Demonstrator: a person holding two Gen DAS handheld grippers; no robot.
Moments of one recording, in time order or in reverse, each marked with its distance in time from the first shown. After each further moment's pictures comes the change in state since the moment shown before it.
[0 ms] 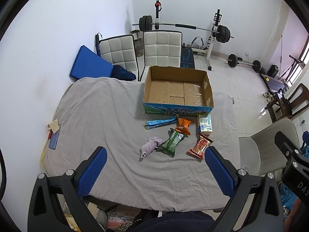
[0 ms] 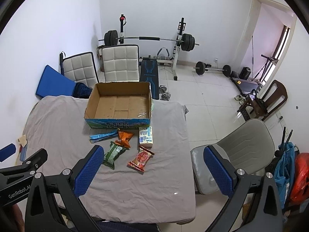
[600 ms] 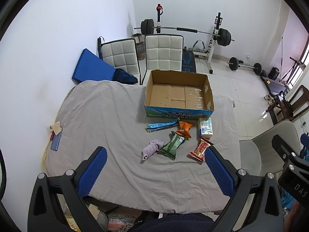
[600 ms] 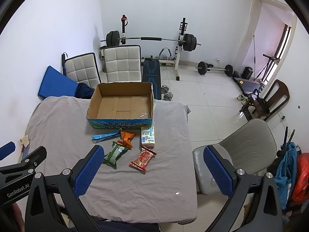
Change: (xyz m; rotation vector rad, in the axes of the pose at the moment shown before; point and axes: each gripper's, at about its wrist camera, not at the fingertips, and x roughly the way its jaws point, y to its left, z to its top) left arm -0.011 -0.004 0.006 -0.003 -0.028 0.012; right arm -0.006 -0.004 0.001 0.003 0.000 0.019
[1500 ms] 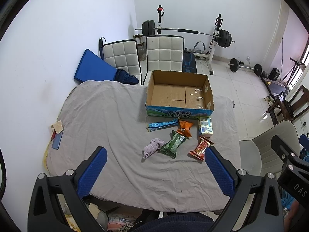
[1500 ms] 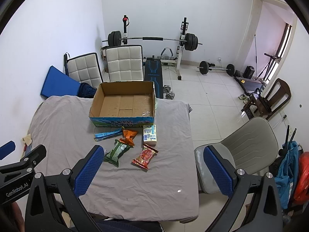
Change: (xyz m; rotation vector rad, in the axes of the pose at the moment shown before) left arm -0.009 0.004 -0.005 -0.005 -0.008 0.003; right arm -0.004 0.000 -0.008 0.002 0.002 0.016
